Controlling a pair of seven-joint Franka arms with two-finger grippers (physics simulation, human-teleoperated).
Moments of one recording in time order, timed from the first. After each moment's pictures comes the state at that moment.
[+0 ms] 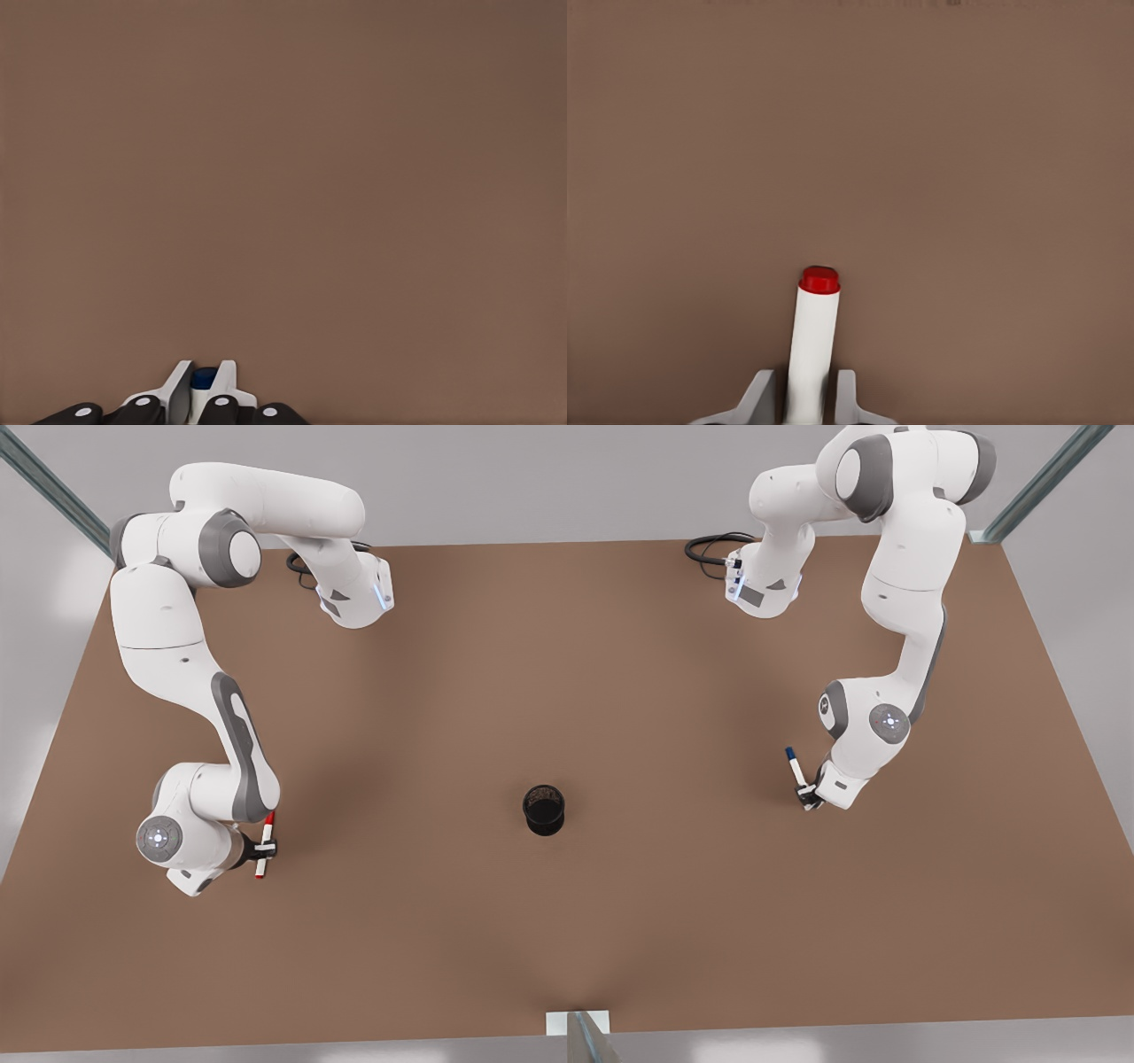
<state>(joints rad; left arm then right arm) 0.06 0.48 -0.04 -2.24 -0.03 2.85 -0.11 -0.27 0.77 0.12 -1.61 -0.20 2.24 -0.18</state>
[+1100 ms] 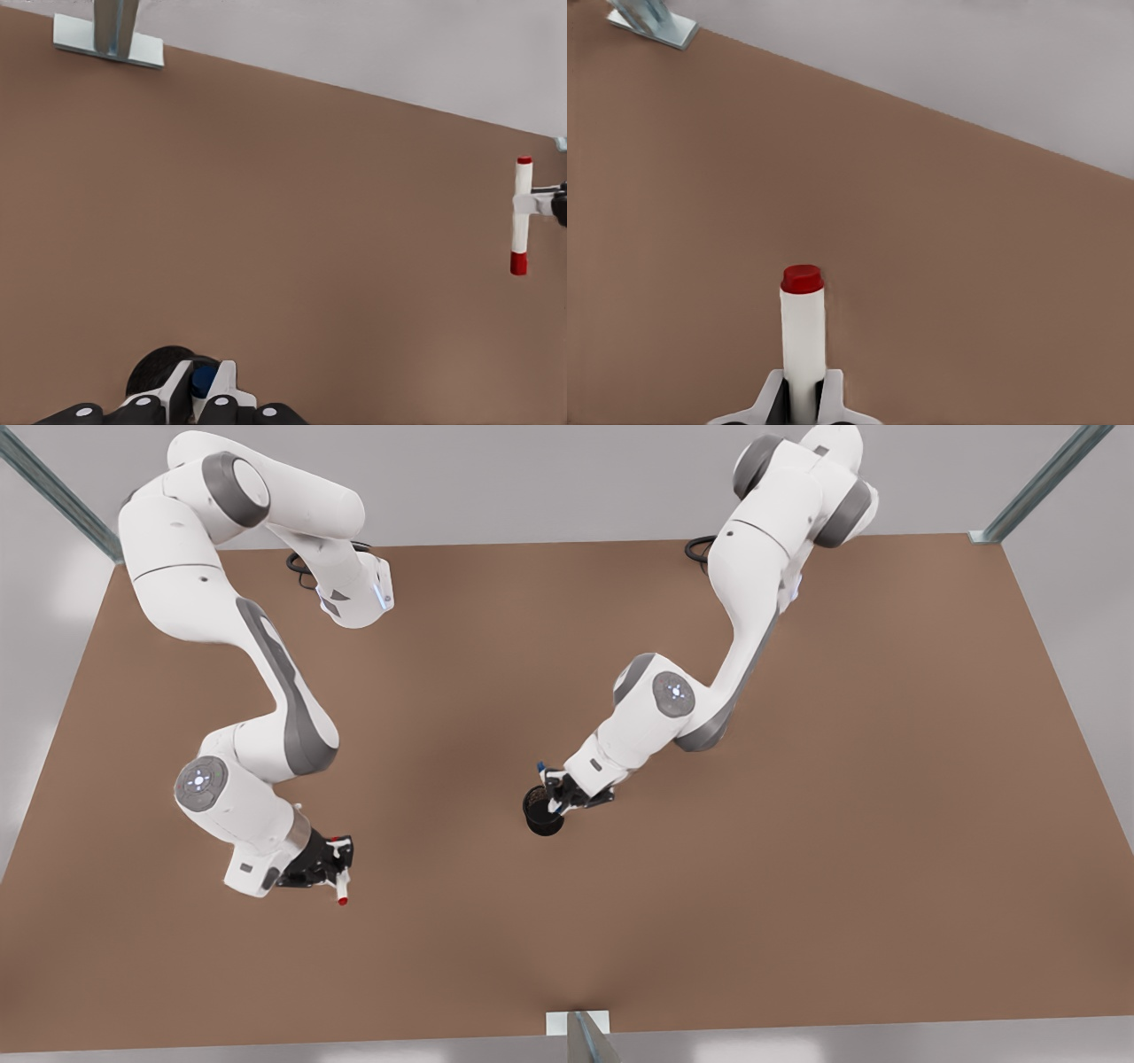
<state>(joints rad) -0.57 0.66 -0.15 -1.41 -0.32 2.57 -0.39 -0.29 0.59 0.55 -1.52 -0.18 2.28 -0.17</state>
